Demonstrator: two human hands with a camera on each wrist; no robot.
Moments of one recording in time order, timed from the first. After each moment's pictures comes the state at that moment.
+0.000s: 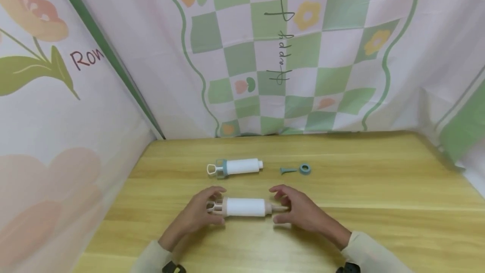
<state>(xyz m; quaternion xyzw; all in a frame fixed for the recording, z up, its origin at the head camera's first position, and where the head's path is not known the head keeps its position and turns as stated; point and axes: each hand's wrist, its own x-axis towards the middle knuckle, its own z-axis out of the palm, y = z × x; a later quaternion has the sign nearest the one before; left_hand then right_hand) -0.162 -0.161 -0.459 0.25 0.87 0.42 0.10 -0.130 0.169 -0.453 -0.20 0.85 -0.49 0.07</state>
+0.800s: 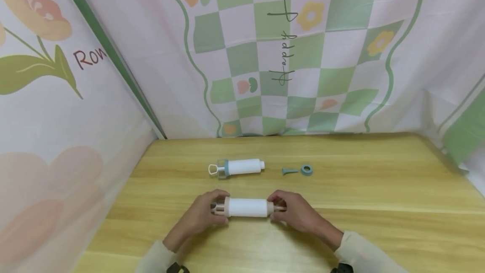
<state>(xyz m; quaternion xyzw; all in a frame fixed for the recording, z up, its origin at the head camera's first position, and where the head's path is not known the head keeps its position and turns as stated) -0.161 -0.154 -0.462 0.24 0.87 0.42 0.11 -0.133 0.152 -0.457 -0.18 0.86 -0.47 0.07</state>
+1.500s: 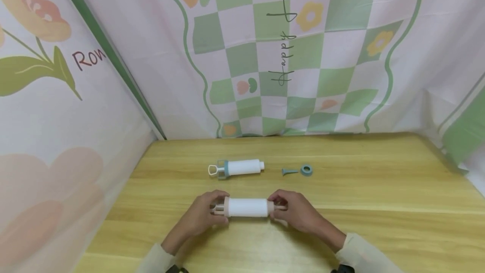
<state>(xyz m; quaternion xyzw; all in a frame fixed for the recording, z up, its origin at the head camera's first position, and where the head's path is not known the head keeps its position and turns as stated) -0.157 -0.154 -0.455 0.25 0.87 0.41 0.10 -0.131 0.153 -0.454 -0.17 0.86 -0.48 0.06</state>
